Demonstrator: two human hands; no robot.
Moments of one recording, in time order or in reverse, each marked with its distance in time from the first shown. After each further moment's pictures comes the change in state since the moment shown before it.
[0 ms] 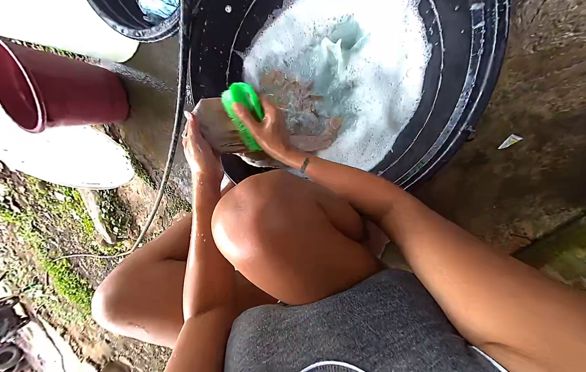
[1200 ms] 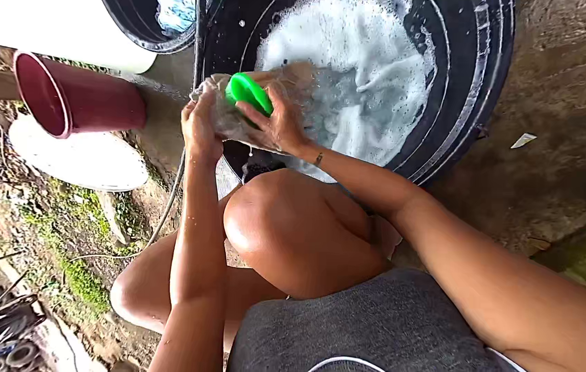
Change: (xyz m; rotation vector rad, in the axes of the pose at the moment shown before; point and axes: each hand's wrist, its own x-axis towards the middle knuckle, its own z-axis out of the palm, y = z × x) left_hand 0.024 0.048 0.017 0.055 -0.147 0.006; right_hand 0.011 -0.027 -0.015 -0.135 0.077 -0.300
